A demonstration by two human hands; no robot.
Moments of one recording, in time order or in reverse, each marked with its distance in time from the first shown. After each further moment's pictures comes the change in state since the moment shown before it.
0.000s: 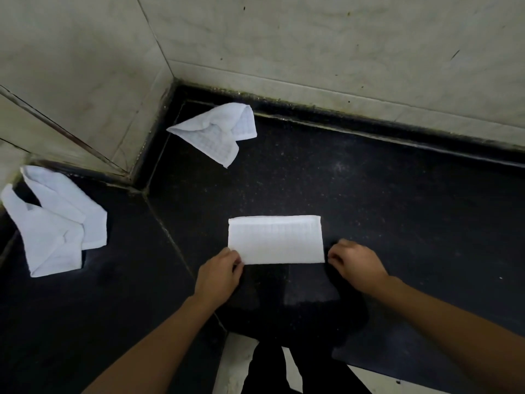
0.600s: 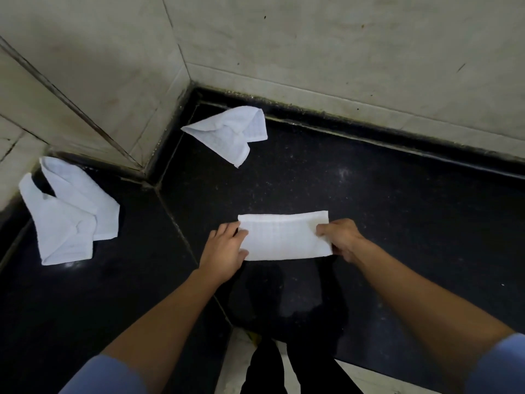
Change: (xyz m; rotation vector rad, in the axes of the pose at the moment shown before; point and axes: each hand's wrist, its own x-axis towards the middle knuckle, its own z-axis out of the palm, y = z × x) left_hand 0.027 -0.006 -0.022 0.250 -0.092 0.114; right_hand 0.046 -0.064 -0.041 1.056 -0.022 0.678
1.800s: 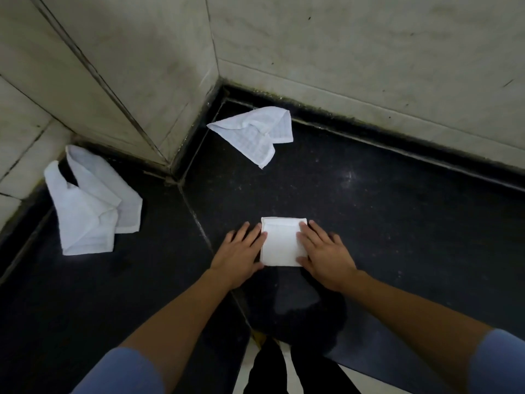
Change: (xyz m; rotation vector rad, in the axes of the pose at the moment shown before) left_hand -0.006 -0.028 -0.002 0.156 -0.220 0.117; right_hand 0.005 0.034 0.065 -1.395 0.042 -1.001
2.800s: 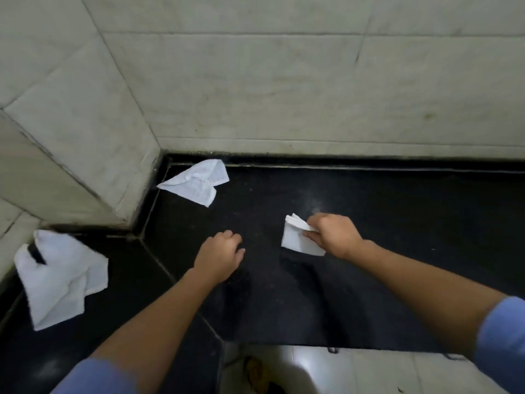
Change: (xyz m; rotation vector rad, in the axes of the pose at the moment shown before) left_hand -0.025 0.087 -0.091 -0.025 0.361 0.064; right_hand -0.125 0.076 -0.094 0.172 0.255 0.288
